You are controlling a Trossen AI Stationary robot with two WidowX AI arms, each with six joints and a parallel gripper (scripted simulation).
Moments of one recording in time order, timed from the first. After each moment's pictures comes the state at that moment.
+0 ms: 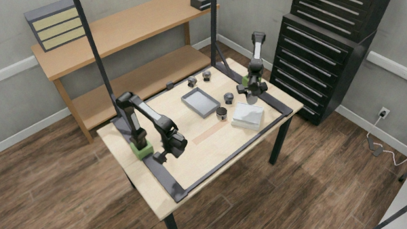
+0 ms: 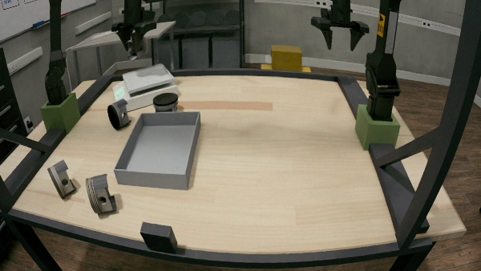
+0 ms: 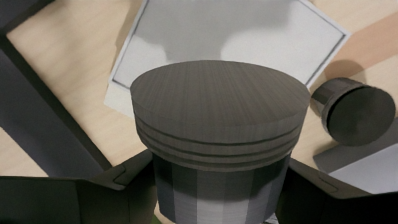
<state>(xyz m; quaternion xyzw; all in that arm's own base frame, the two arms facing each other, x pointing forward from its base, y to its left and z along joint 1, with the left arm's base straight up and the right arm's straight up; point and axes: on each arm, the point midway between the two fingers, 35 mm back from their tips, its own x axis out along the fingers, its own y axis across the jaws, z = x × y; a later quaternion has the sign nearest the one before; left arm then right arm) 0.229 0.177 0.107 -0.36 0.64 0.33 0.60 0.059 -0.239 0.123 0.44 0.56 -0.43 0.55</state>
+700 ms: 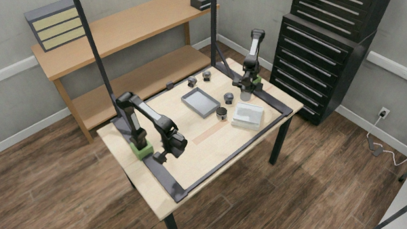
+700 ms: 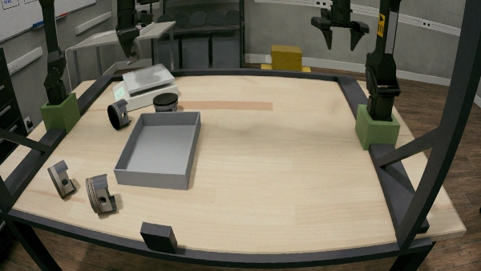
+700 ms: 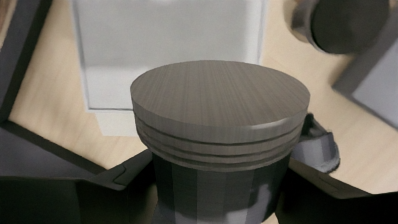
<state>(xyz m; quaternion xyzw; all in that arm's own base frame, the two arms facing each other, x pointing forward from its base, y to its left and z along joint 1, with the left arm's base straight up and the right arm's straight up) 0.226 0.138 0.106 -0.18 0.69 0.18 0.68 0.059 -0.239 0.123 0.44 0.56 -0.43 0.55</state>
